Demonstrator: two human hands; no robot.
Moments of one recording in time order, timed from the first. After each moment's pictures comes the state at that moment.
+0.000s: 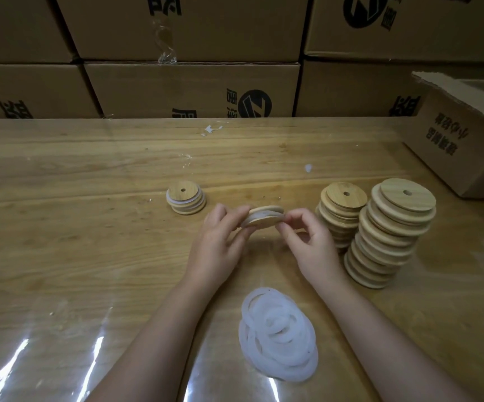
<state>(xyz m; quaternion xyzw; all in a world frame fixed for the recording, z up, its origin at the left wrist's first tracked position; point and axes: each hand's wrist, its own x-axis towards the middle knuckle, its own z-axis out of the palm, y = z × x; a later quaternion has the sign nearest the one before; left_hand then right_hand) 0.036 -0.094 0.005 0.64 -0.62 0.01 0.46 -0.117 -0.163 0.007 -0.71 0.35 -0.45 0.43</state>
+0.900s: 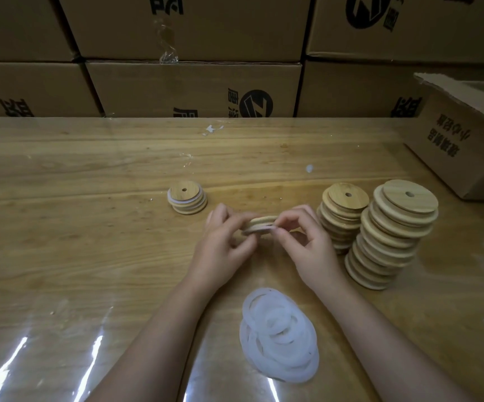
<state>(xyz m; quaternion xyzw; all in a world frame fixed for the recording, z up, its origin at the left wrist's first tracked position) 0.034 -0.093 0.007 0.63 -0.61 -0.06 0.47 -0.117 -0.157 0.011 -0.73 0.27 -0.46 0.44</state>
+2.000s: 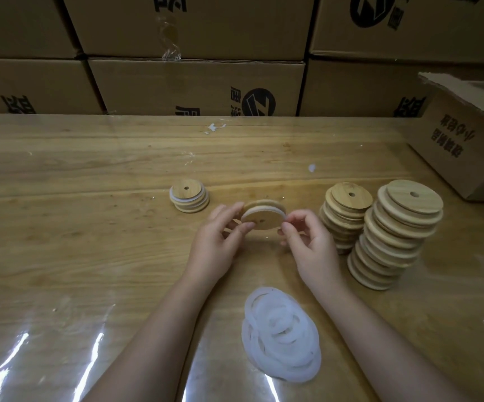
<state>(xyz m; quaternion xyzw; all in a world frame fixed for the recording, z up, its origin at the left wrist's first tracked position) 0.041 -0.098 -0.002 0.60 -0.55 -0.13 0.57 -0.114 -0.158 0.002 -0.69 0.34 -0.47 0.44</state>
